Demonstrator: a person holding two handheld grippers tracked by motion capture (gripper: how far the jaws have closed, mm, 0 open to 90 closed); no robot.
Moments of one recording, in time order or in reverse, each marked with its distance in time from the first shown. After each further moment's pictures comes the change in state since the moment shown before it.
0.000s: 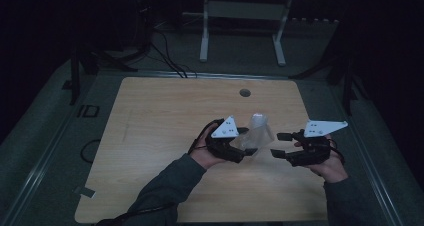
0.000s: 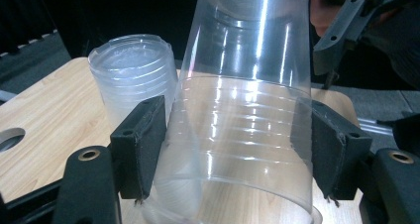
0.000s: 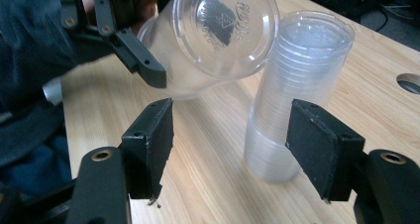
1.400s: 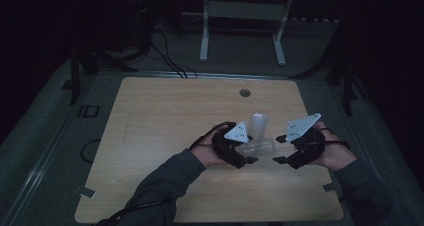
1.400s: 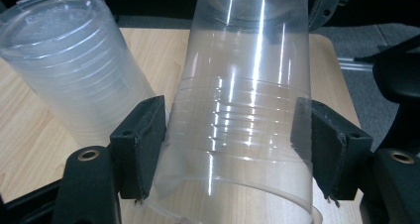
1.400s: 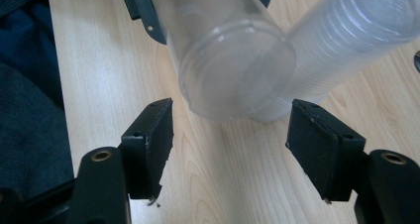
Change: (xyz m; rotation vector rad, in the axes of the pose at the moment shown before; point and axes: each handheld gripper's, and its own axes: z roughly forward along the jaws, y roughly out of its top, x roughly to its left) left arm -0.003 0.007 0.017 0.209 -0.112 0.105; right arm 0.009 0.038 0.011 0.445 0.025 -0.305
